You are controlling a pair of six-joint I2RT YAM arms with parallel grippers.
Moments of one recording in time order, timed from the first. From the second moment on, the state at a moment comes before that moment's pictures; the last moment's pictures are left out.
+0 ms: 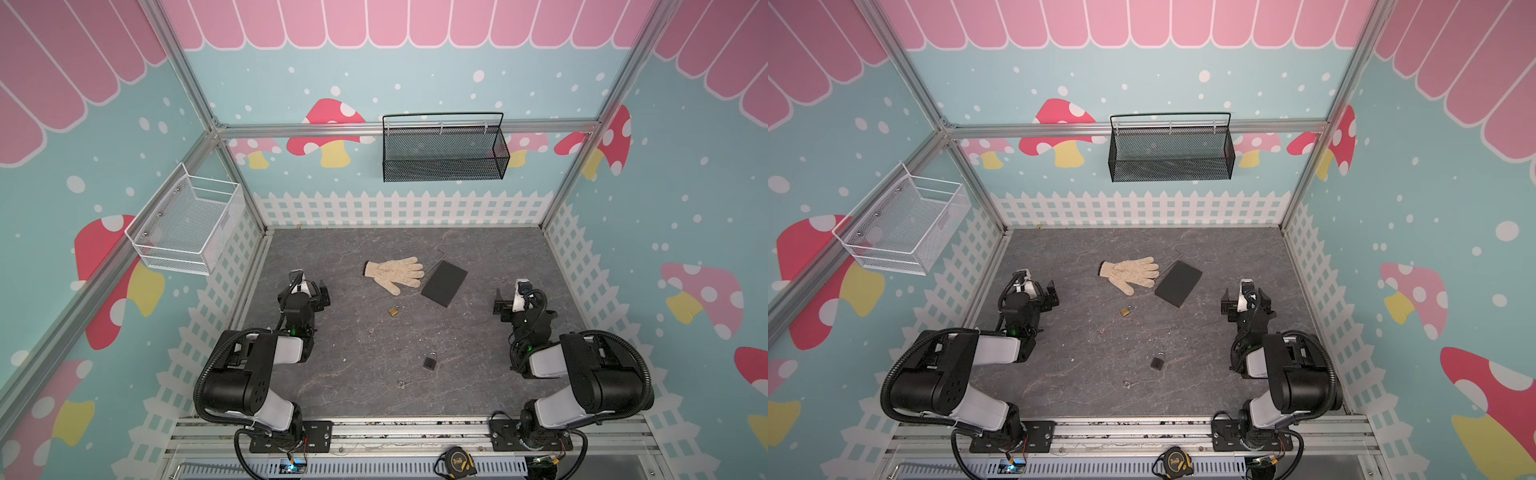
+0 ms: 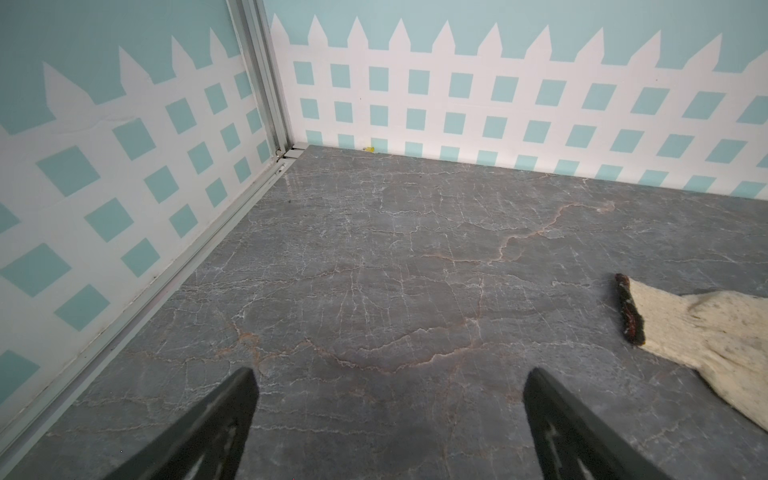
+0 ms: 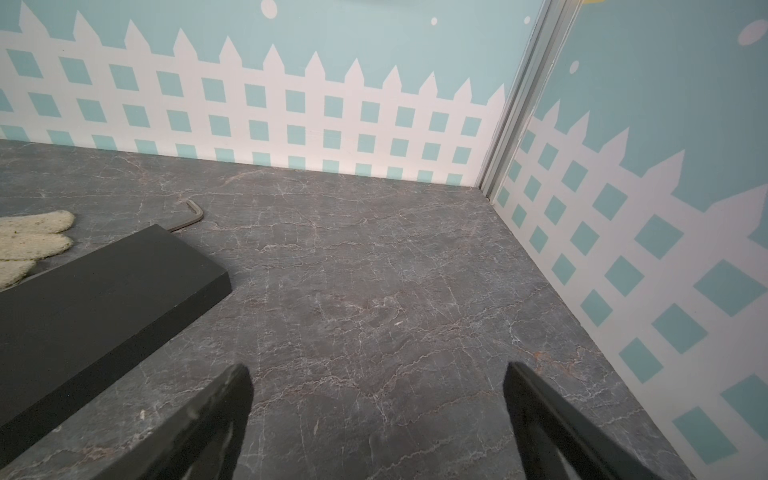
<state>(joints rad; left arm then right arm) -0.07 1.54 0.37 0.89 -0.28 -0.10 -0.01 1.52 0.20 1.19 0.11 -0.13</state>
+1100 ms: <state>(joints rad) -0.07 1.47 0.38 0.85 -0.28 -0.10 -0.01 1.43 0.20 1.14 0.09 -0.14</state>
